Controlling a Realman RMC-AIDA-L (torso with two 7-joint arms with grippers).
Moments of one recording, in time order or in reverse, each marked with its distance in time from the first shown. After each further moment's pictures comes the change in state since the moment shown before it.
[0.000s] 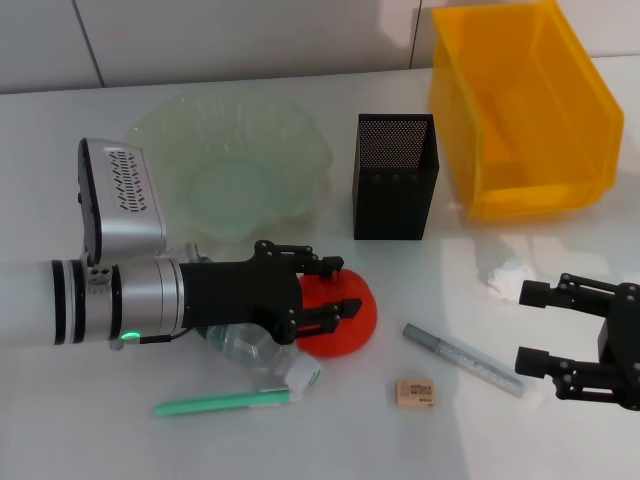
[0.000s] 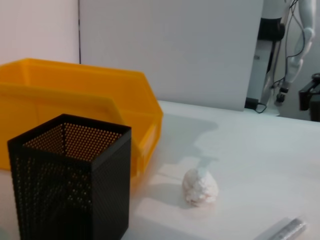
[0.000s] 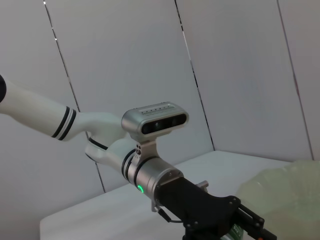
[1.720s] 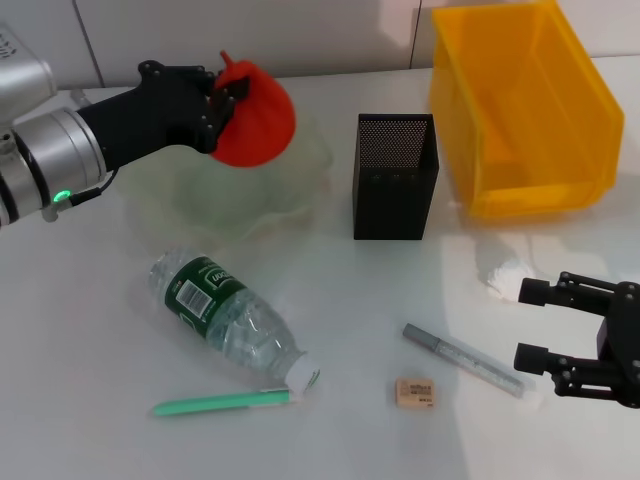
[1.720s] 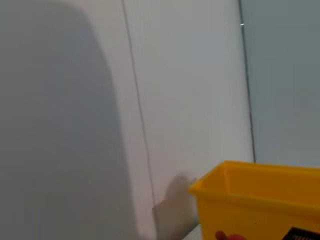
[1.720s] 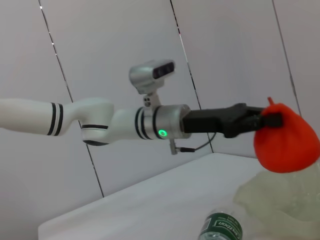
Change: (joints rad) left arm 0.139 0.002 0.023 0.390 -0.297 -0.224 -0.082; right arm 0.000 0.001 0.006 0.008 0.004 0.003 0.009
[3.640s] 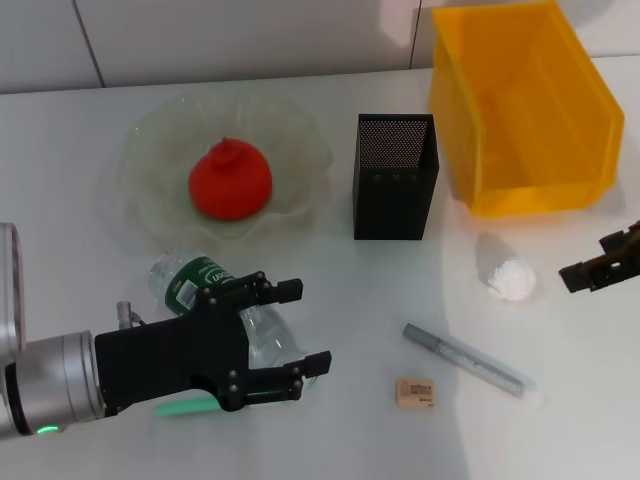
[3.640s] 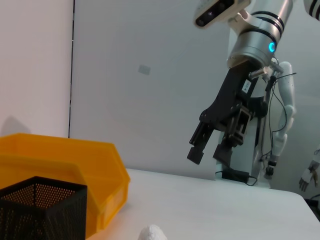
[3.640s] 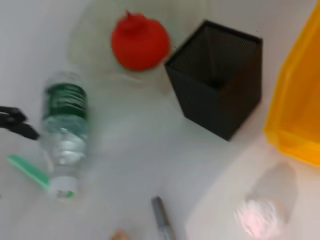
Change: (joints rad) left arm 0.248 0.009 0.236 -0.058 -0.009 0.468 0.096; right arm 0.166 0.002 -0.429 -1.011 -0.423 -0.021 1.295
